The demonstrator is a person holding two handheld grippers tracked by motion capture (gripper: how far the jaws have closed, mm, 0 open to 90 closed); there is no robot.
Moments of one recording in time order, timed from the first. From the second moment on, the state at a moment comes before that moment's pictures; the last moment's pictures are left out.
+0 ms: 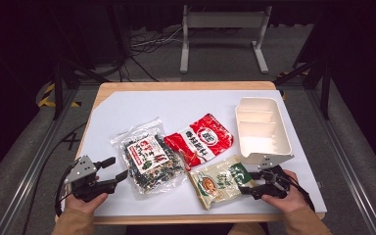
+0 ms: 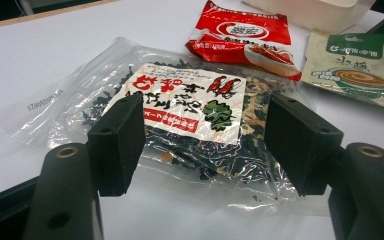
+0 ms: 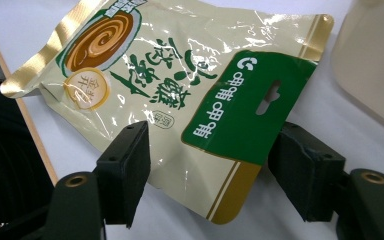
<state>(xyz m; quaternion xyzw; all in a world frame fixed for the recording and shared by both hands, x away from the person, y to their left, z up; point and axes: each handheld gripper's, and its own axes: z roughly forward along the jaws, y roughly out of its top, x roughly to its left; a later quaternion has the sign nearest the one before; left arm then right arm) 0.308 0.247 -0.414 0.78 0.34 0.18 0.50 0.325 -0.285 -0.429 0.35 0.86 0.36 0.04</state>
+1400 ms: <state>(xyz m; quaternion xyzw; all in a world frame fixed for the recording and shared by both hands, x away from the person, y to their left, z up) 0.307 0.247 -0.414 0.78 0.34 0.18 0.50 0.330 -0.256 -0.422 0.37 0.86 0.36 0.02</state>
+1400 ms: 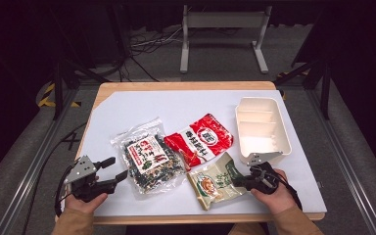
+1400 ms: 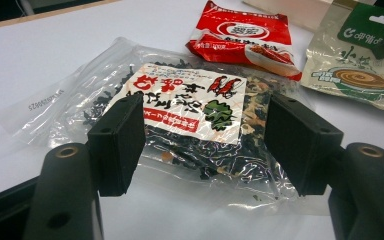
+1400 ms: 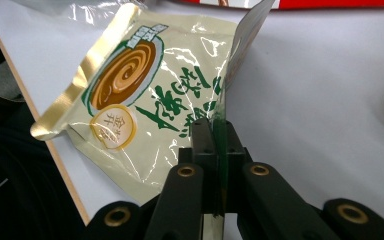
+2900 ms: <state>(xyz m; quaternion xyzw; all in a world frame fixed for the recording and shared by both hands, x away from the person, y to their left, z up) 0.306 0.248 -0.414 0.78 0.34 0.18 0.50 0.312 -0.264 -0.322 0.30 0.86 0.41 0.08</state>
